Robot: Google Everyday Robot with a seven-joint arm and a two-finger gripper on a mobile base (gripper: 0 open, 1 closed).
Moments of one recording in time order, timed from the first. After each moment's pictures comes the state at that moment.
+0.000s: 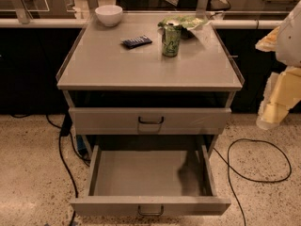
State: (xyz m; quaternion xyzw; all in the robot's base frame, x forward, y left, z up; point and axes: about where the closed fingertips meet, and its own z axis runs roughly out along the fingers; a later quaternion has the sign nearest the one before) arm 0.438 -0.217 0.976 -0.60 0.78 -0.03 0.16
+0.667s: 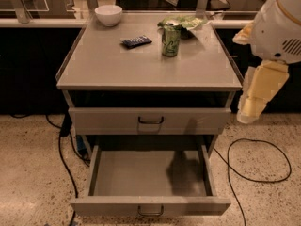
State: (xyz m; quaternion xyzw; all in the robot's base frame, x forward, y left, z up) arm 0.447 -0.185 0.983 -0.63 0.75 -0.04 0.16
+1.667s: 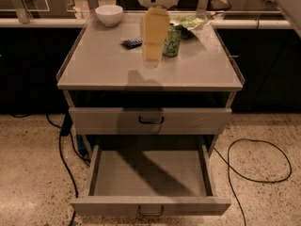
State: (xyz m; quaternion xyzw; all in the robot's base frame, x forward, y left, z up) arm 0.555 0.006 1.027 -0.74 0.64 -0.06 0.20
